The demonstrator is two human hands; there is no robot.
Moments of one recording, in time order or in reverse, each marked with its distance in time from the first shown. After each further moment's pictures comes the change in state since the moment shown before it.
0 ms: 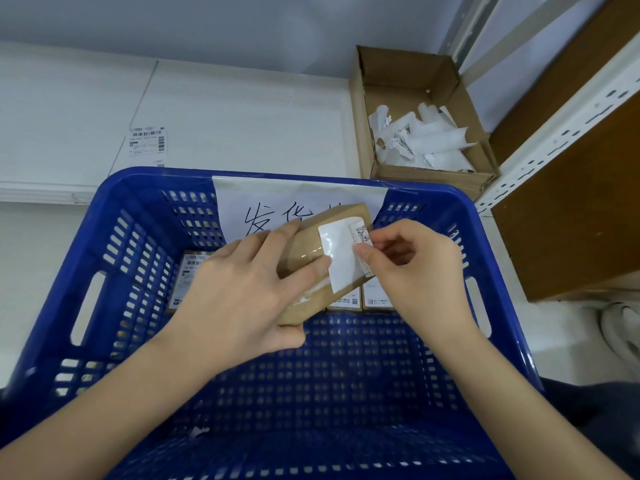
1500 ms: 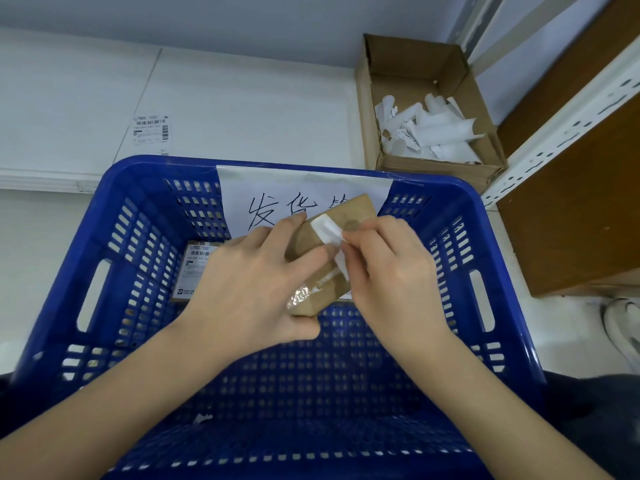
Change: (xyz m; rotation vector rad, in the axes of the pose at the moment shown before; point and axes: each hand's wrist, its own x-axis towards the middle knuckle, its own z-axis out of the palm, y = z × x) left_hand 0.003 0.010 -0.001 -0.111 -0.021 -0.097; right_hand -0.013 0.004 0.030 -0.367 0.210 -0.673
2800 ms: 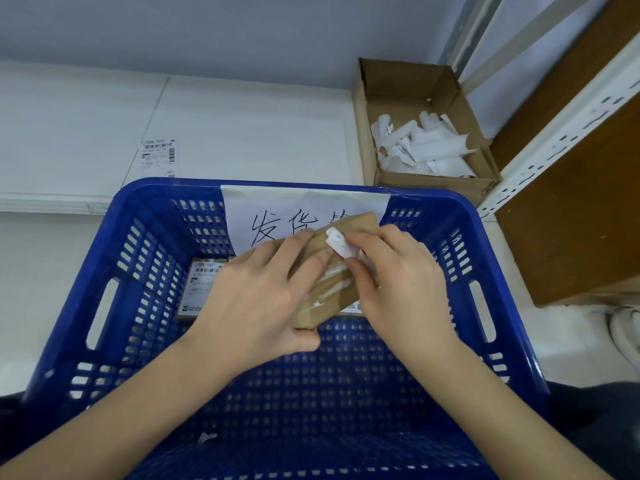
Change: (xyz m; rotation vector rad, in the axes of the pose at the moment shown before) left_hand 0.000 -0.003 0.005 0.076 0.021 0.046; right_hand 0.003 0.003 -0.009 -0.055 -0.086 0.081
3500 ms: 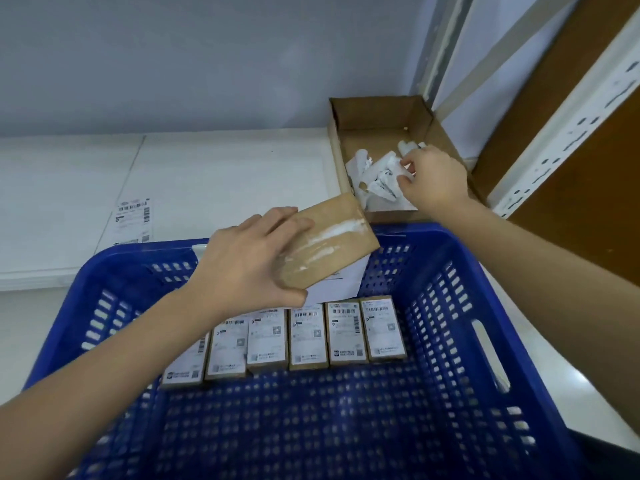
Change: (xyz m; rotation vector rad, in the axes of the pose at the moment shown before) left_hand 0.107 -0.057 0.021 -0.062 -0.028 0.027; right_hand 0.158 0.190 0.039 -0.302 -0.235 0.321
